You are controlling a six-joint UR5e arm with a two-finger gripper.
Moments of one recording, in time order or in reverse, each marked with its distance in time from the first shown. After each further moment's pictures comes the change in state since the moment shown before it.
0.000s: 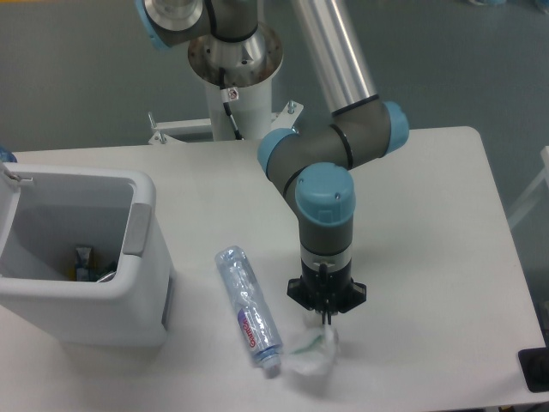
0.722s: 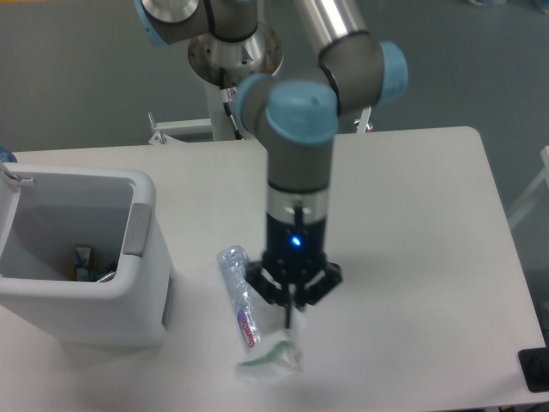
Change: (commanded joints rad) arm -0.113 0.212 0.034 -0.002 -0.190 -0.189
